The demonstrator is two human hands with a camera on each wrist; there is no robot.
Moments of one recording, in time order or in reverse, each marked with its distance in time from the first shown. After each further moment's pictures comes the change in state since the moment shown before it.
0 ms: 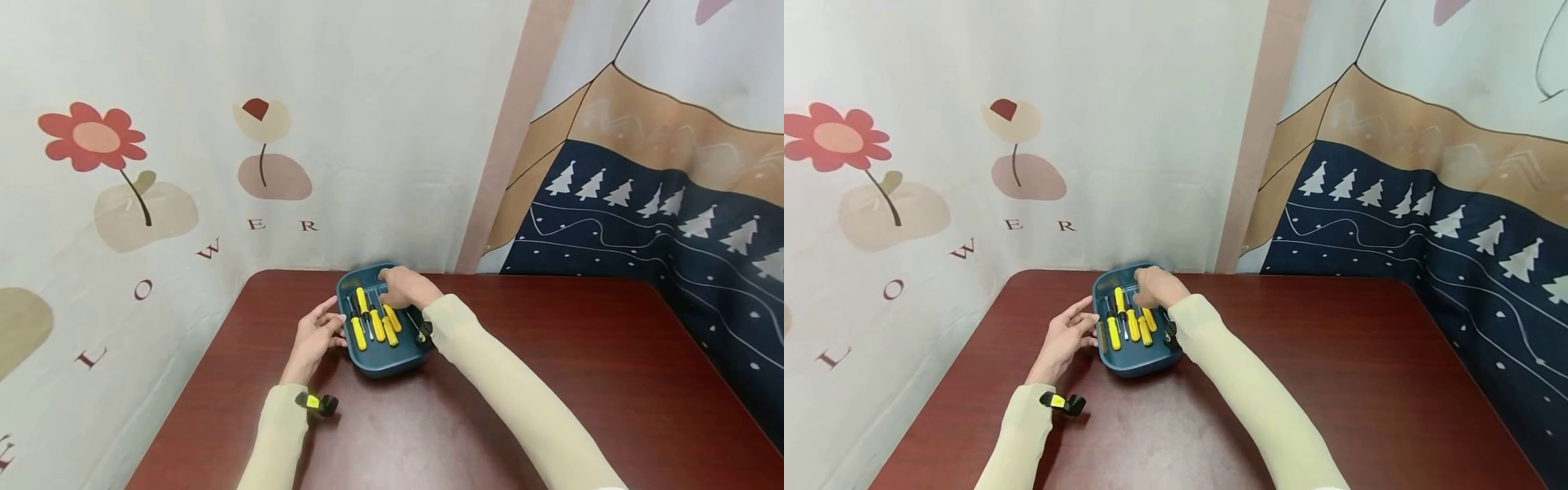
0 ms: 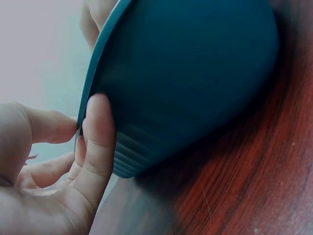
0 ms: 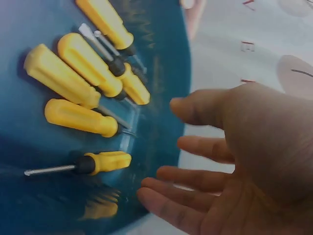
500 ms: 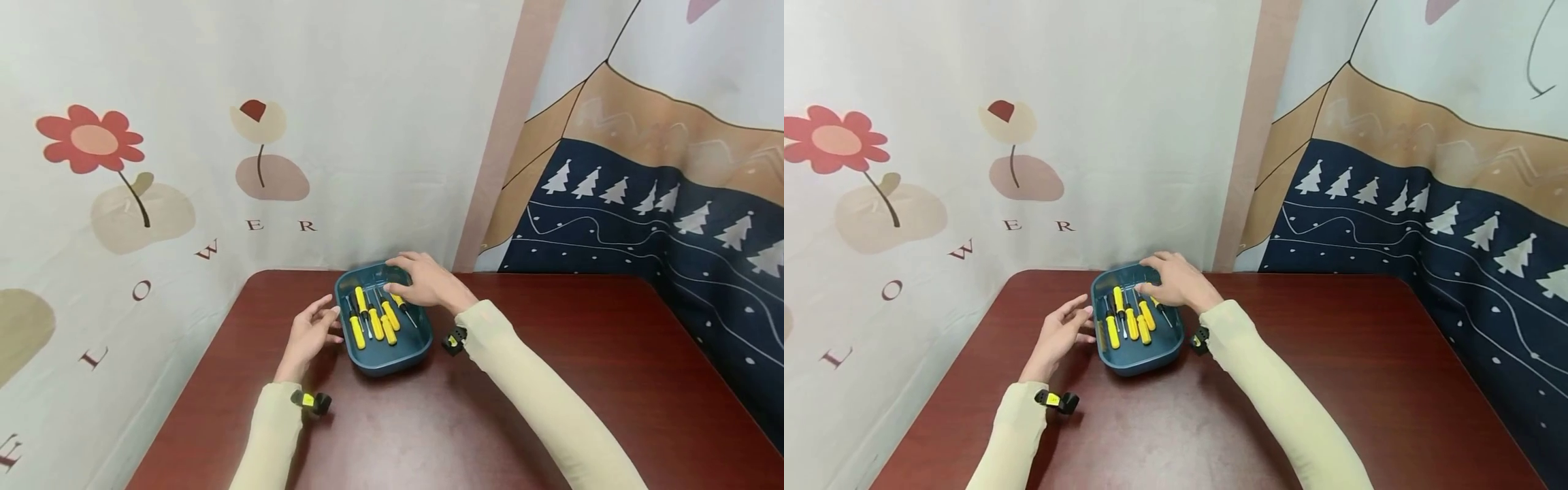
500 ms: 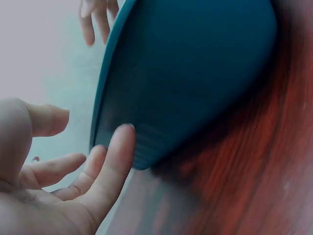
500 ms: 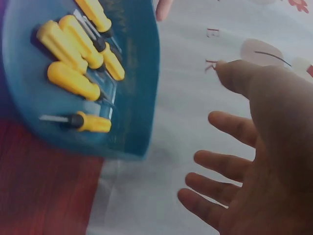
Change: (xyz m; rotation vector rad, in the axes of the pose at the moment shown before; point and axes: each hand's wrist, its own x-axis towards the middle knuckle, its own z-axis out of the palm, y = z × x) left_hand -0.004 0.007 -0.008 0.168 0.017 0.042; right_hand -0.048 0.036 -0.012 0.154 0.256 -0.145
